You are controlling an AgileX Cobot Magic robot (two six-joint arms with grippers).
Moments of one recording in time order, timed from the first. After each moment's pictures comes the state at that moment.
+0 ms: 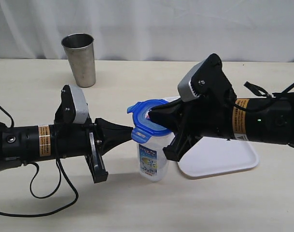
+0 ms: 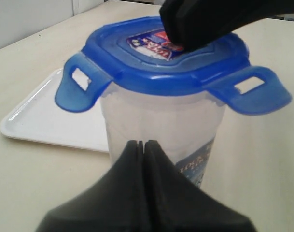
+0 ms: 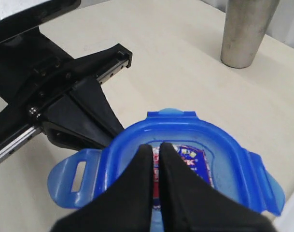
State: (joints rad) left arm -0.37 1.87 -0.57 0.96 -1.07 -0.32; right arm 0.44 1.46 -0.66 -1.21 -0.50 0.91
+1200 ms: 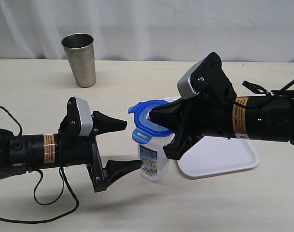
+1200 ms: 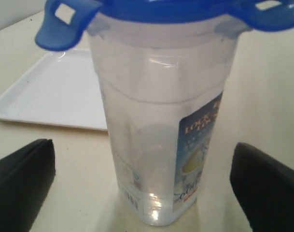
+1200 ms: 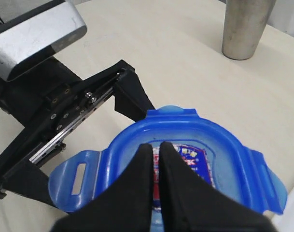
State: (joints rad) left arm -0.37 1.96 -0.57 0.94 -1.09 -0.20; right arm 0.44 1.46 -0.68 -1.32 -0.49 1.03
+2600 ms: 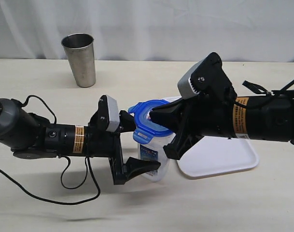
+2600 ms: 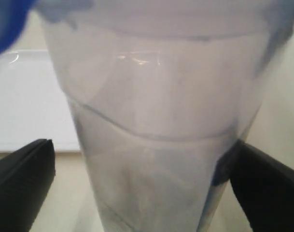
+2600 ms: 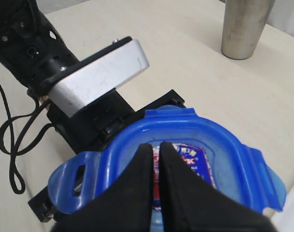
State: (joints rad) left arm -0.43 2.13 -0.82 1.10 -1.06 -0.31; right arm 0.44 1.46 -0.68 -1.32 -0.48 1.04
